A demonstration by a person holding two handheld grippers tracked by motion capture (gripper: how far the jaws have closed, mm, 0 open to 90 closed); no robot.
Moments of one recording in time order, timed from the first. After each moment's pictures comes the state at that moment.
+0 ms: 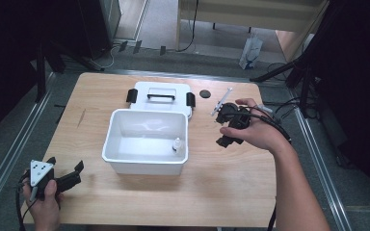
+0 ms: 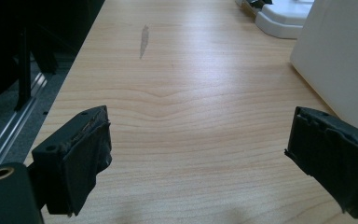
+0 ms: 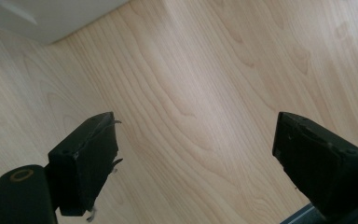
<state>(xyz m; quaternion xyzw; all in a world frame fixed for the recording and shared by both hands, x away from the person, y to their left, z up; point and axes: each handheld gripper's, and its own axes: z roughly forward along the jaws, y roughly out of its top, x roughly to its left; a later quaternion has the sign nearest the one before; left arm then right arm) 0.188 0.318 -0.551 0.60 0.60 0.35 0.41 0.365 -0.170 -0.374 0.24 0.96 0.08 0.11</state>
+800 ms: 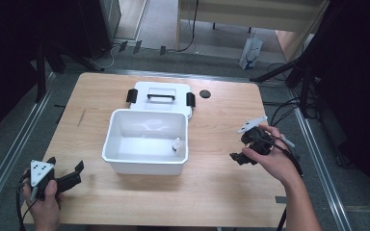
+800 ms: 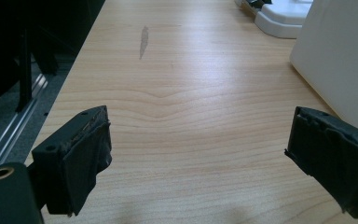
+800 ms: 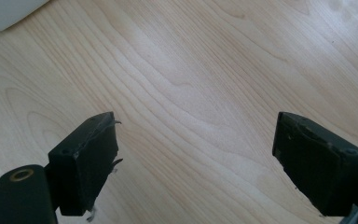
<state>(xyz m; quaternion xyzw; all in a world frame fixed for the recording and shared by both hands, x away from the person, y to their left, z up) 0.188 0.318 -0.551 0.60 0.59 0.35 0.40 0.331 -0.247 -0.439 0.33 0.91 0.21 0.14</state>
